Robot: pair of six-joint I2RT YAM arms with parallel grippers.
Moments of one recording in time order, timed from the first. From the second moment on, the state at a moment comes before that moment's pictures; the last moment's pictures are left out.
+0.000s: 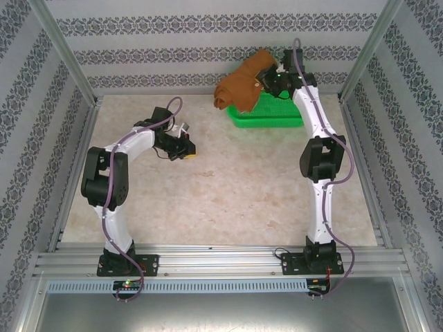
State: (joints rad) left arm -0.18 1.94 1.40 -0.64 0.74 -0.41; right arm 0.08 2.38 2.43 -0.66 -0.46 0.98
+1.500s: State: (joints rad) left arm -0.18 1.15 0.70 0.01 -0.31 -0.16; right arm 0.44 1.24 1.06 -0.24 0.39 0.25
